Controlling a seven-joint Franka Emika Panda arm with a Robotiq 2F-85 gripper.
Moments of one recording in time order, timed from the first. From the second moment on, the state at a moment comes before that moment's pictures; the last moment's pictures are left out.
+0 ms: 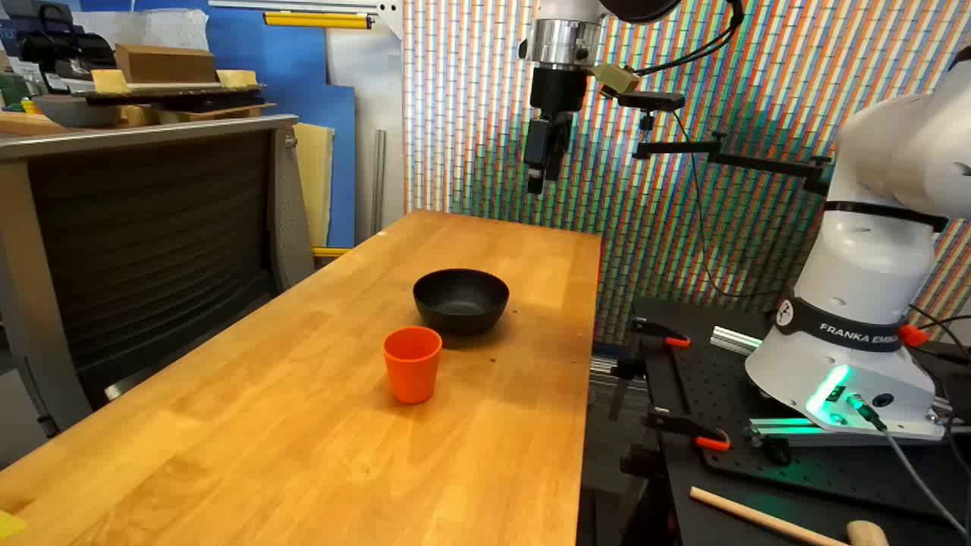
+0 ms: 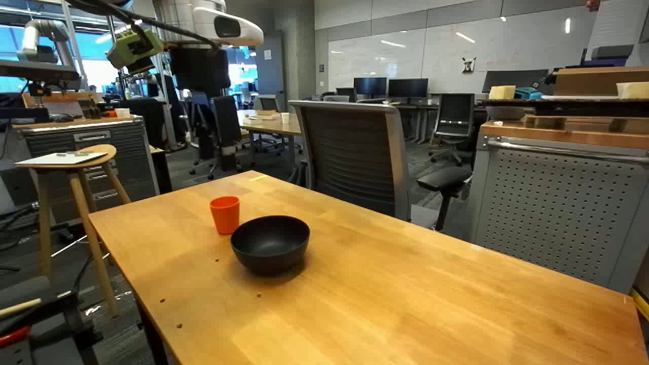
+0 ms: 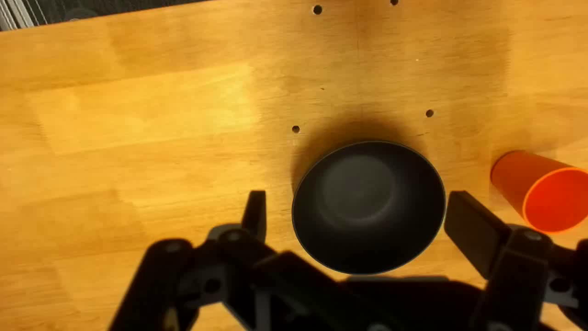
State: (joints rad) arm -0.10 -0.35 -0.04 -2.56 -0.06 2.25 0.04
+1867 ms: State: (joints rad) arm 0.17 0.46 0.09 -2.11 -0.12 2.47 0.21
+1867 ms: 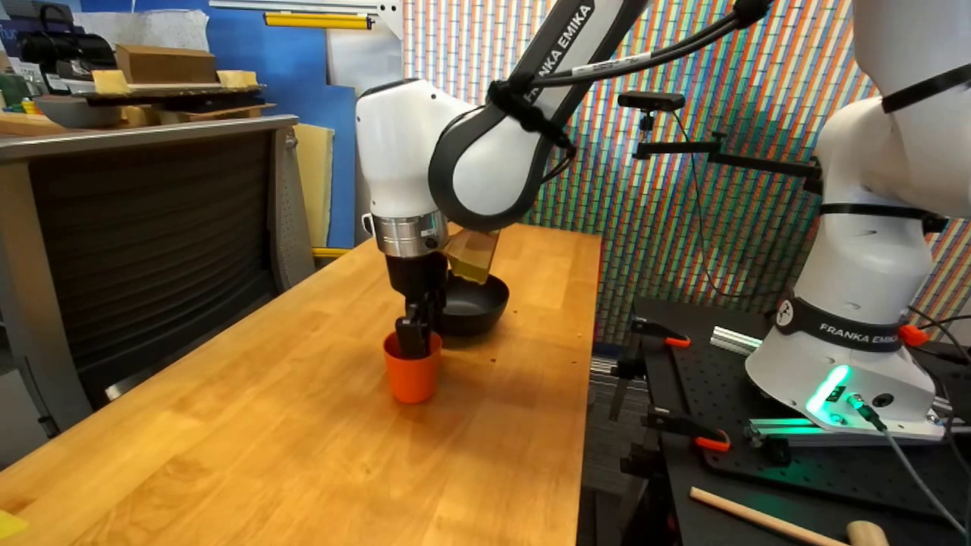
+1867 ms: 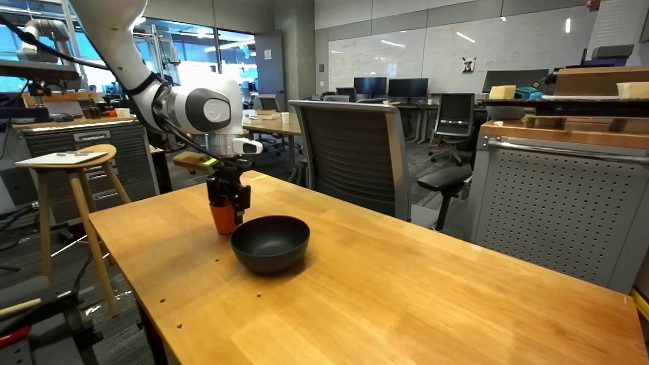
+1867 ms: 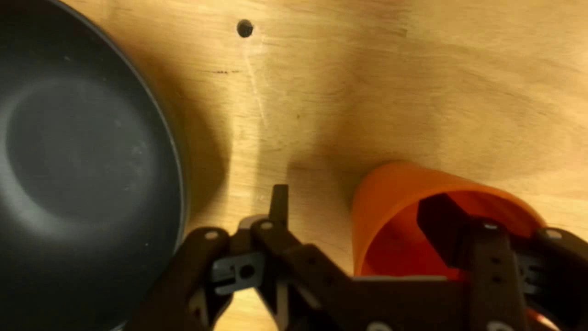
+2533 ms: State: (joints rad) arm 0.16 0.35 0.02 -2.09 -0.11 2.47 0.23
